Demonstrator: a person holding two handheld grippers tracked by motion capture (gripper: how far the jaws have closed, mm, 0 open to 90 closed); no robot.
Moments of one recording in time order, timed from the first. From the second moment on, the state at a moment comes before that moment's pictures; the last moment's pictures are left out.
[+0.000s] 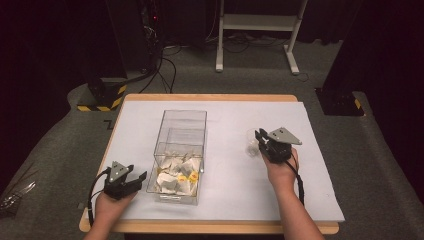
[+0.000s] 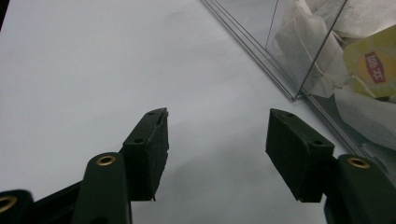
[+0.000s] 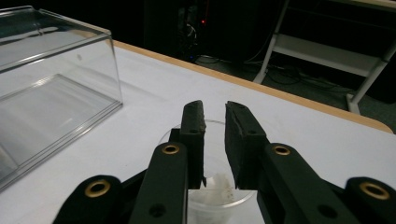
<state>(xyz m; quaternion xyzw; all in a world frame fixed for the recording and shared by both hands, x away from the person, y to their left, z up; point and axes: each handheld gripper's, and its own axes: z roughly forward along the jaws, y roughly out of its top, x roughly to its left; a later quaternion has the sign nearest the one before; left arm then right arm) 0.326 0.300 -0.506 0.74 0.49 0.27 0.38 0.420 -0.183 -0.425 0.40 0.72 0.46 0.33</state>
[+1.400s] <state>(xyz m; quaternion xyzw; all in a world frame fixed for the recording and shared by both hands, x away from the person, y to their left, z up) 0.290 0.299 -0.473 0.72 0.45 0.27 0.45 0.311 -0.103 -0.463 0.32 0.77 0.51 0.22</state>
